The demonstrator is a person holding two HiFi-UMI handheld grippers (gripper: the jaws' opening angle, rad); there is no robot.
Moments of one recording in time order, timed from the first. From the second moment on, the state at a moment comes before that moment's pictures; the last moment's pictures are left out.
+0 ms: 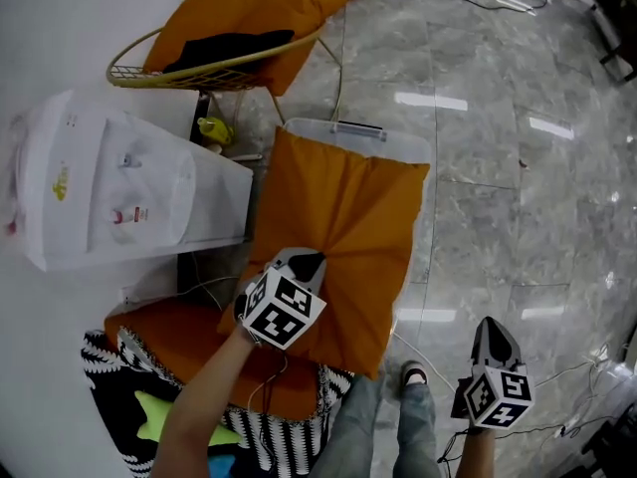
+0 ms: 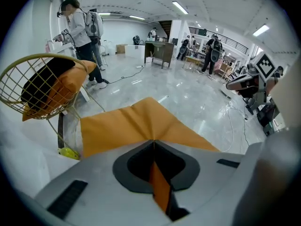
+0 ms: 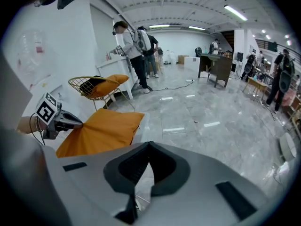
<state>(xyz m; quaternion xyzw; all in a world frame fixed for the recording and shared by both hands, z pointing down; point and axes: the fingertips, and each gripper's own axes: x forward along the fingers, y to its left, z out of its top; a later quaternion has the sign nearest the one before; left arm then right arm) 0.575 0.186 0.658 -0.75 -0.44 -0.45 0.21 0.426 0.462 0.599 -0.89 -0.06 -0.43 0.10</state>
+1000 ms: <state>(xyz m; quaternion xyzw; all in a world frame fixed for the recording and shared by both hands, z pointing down) 0.582 0.175 0.782 -0.74 -0.41 -0.51 0.17 0.417 0.423 0.661 -0.87 0.00 -0.49 0.09</state>
